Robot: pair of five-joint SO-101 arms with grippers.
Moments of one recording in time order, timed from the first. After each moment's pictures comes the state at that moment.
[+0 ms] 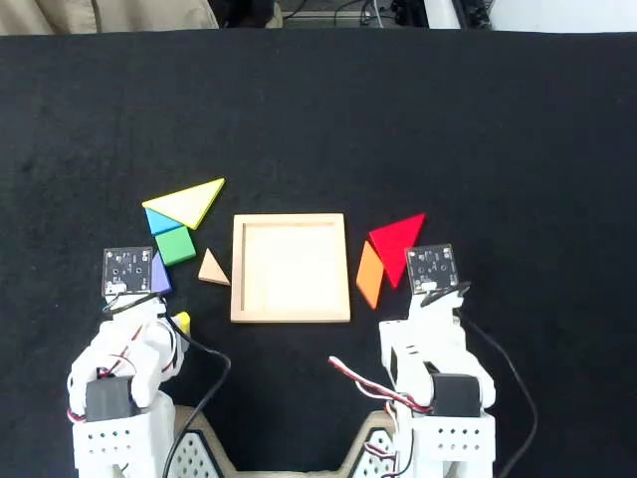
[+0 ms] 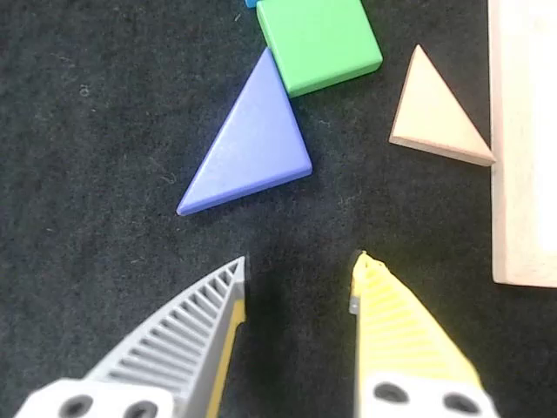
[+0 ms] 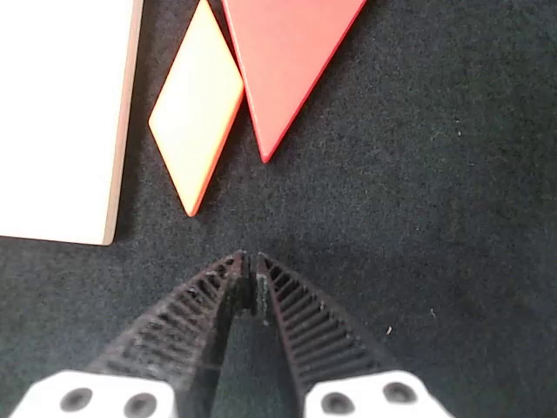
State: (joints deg) left arm -12.8 -104.1 96.2 72.7 -5.1; right arm 1.7 -103.7 96.7 74.0 5.8
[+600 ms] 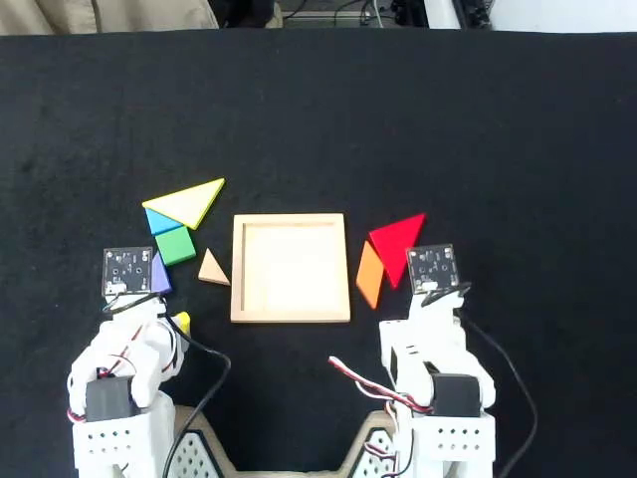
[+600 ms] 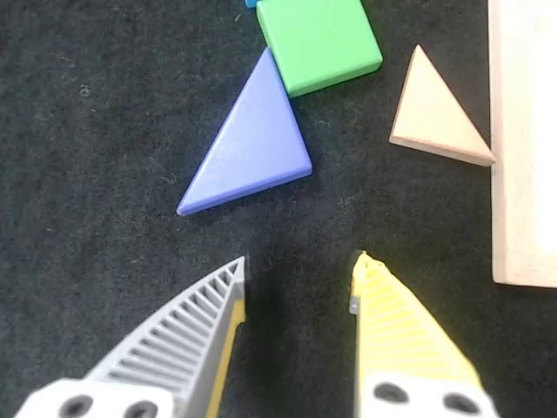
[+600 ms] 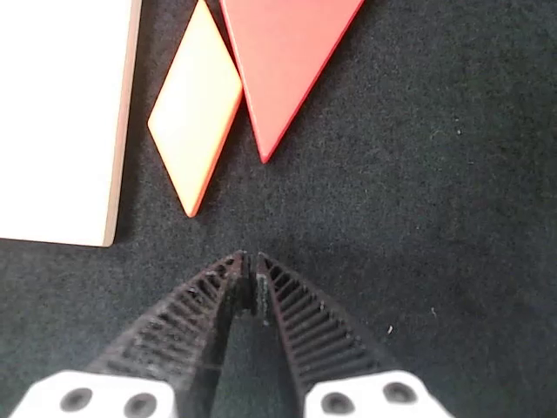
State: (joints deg) left arm -12.8 -104.1 96.2 72.7 -5.1; right arm 1.7 -103.7 96.7 74.0 5.2
